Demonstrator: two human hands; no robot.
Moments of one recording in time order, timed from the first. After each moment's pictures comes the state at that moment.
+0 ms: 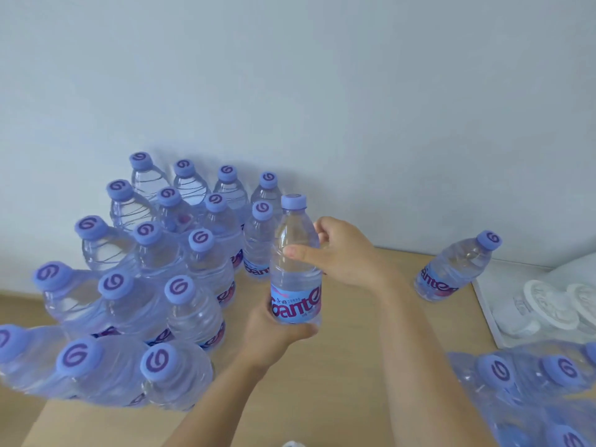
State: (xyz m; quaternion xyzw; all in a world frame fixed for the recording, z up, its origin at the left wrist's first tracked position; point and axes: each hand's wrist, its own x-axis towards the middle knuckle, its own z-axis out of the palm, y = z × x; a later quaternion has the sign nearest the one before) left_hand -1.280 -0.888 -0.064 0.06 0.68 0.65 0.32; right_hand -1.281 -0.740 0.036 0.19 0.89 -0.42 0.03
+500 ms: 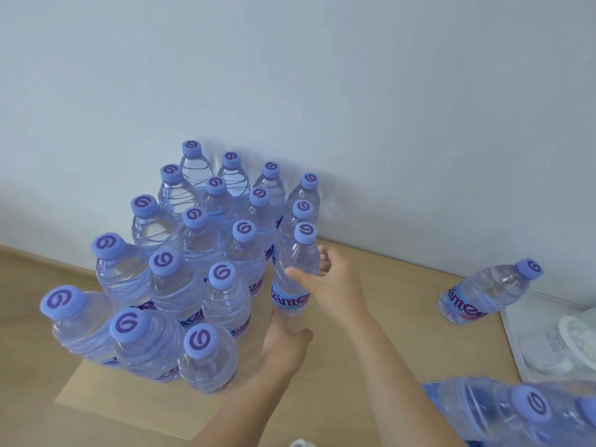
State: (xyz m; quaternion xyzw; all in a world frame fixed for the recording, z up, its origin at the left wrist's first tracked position) left_hand -1.270 -0.898 -0.103 -0.07 0.75 0.60 0.28; right_hand -1.293 -0.789 -0.048 0.23 0.83 -0.51 -0.08
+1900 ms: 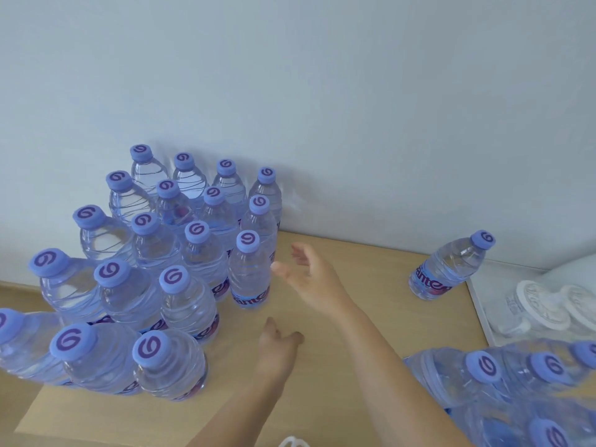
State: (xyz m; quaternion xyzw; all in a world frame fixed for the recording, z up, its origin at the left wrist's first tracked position) left_hand -1.247 -0.871 -0.120 -0.09 0.73 0.58 0.35; right_hand -1.277 -0.762 -0.056 0.19 0.83 -0.53 -0.01
